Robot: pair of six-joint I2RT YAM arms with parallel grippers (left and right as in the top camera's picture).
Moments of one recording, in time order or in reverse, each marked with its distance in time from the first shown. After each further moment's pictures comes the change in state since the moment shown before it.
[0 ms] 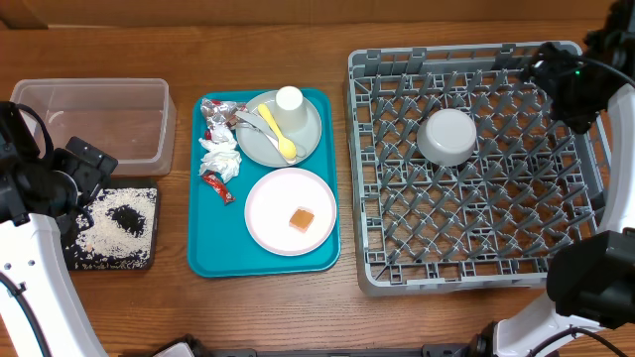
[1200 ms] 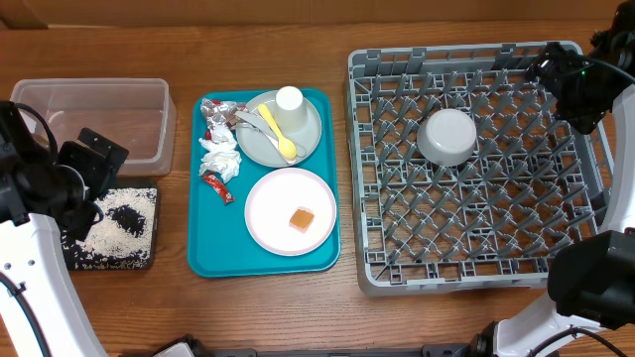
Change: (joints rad) left arm 0.000 0.000 0.000 -0.003 0.228 -0.033; right arm -0.018 0.000 0.000 0.009 0.003 0.000
